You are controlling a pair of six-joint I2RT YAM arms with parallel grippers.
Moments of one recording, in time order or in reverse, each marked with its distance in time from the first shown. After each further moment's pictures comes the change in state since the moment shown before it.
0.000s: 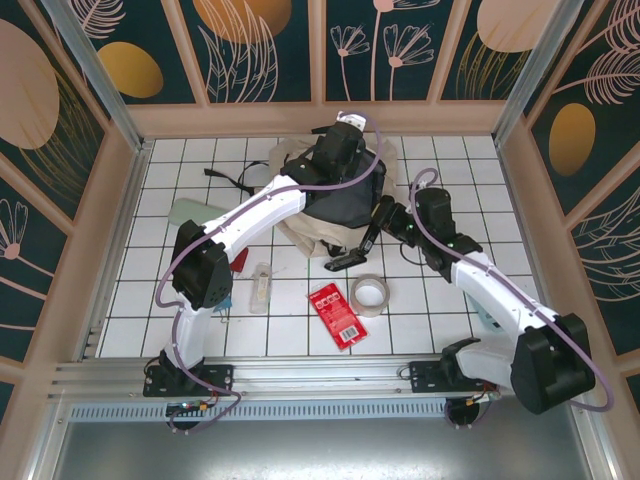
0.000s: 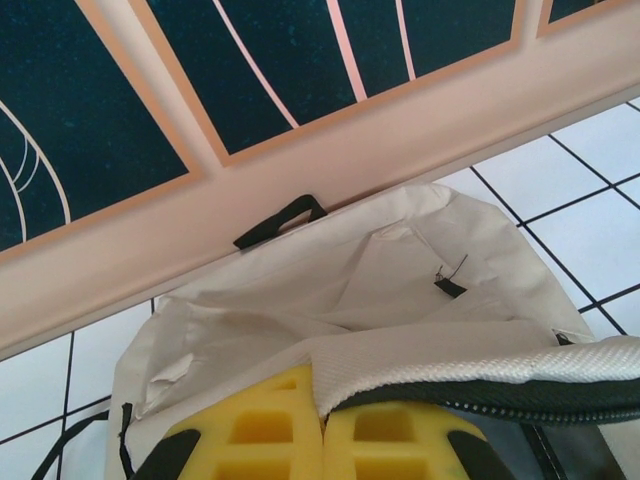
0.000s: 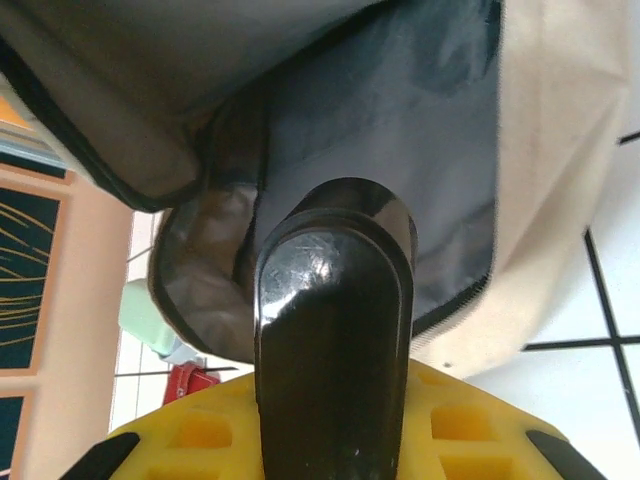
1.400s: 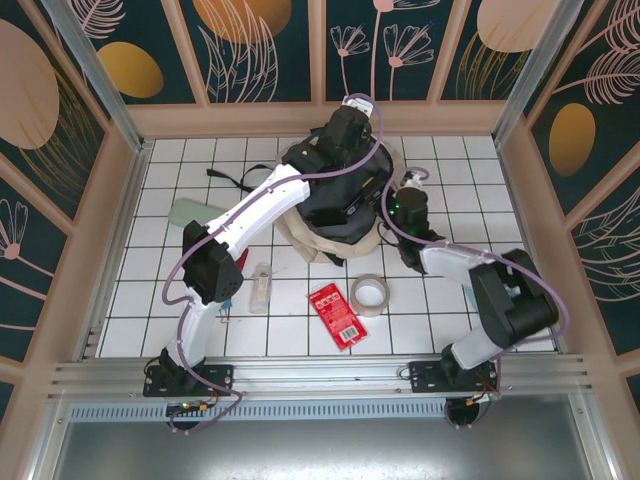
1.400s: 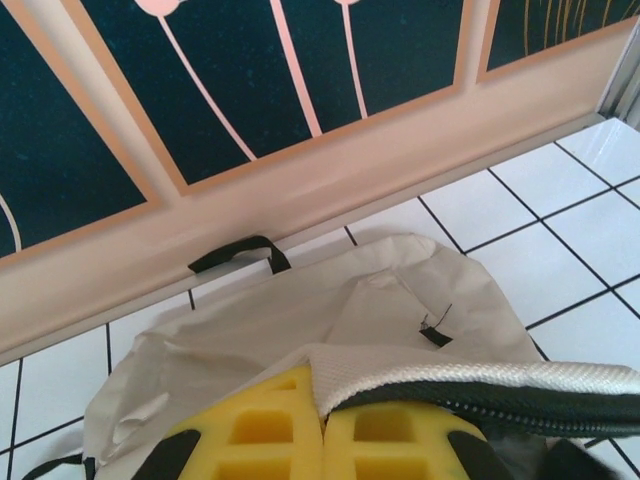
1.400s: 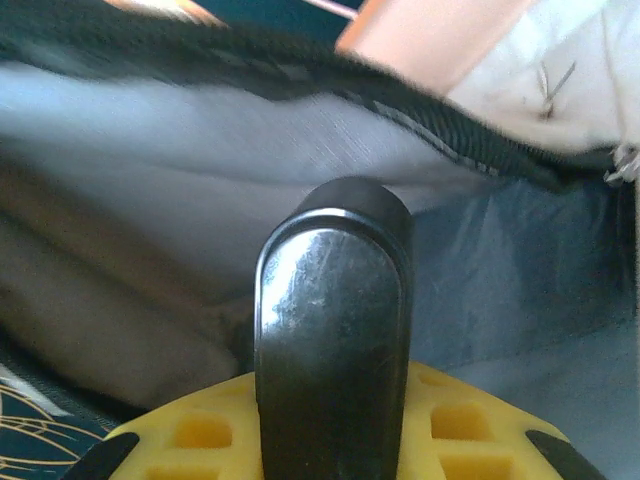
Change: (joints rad) left arm 0.000 0.091 0.270 -0.173 0.092 -0.053; right arm 0.066 0.397 -0.043 0.747 0.270 0.184
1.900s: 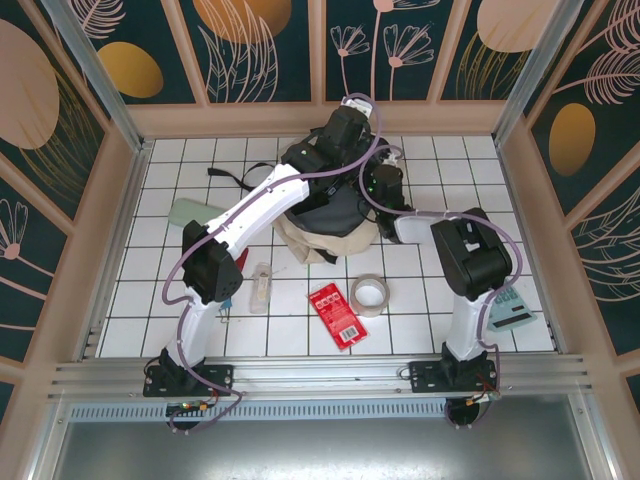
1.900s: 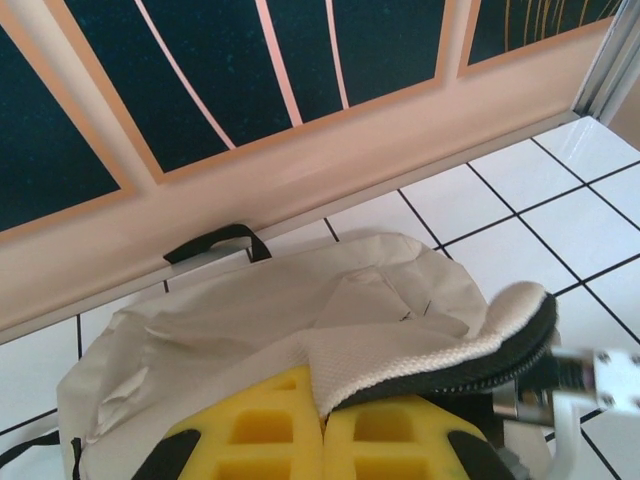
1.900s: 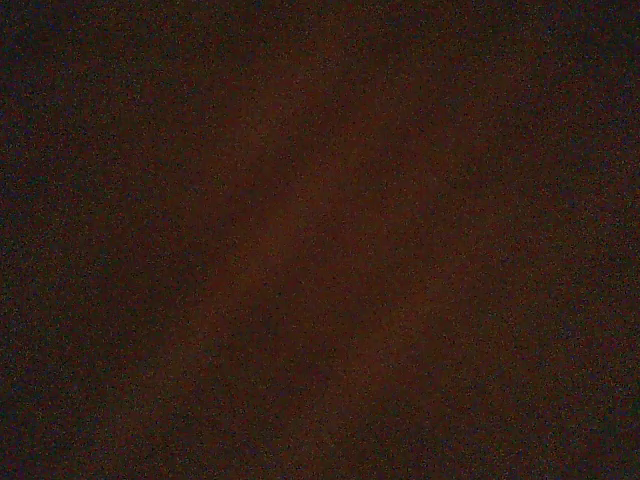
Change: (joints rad) left arm 0.006 0.000 -0.008 -0.004 0.047 -0.034; right arm -0.024 0.358 0.338 0.023 -0.085 0.022
